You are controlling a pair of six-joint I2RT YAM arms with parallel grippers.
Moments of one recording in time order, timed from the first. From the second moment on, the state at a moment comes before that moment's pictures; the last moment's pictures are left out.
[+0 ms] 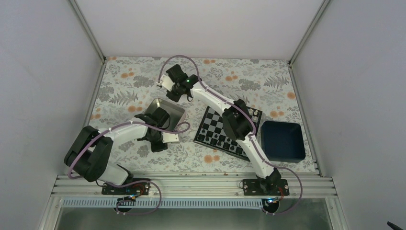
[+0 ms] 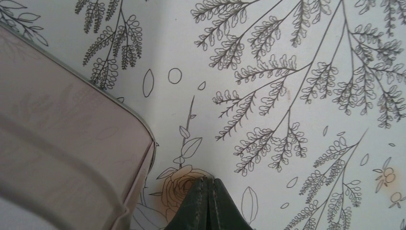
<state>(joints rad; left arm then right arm) -0.55 1.45 0.71 -0.72 0.20 0.77 0.79 2.47 2.27 -0.71 -0.05 -0.40</state>
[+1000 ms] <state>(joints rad) -0.65 1.51 0.75 -0.68 0.22 0.76 0.80 2.58 2.33 -0.66 -0.36 -0.48</state>
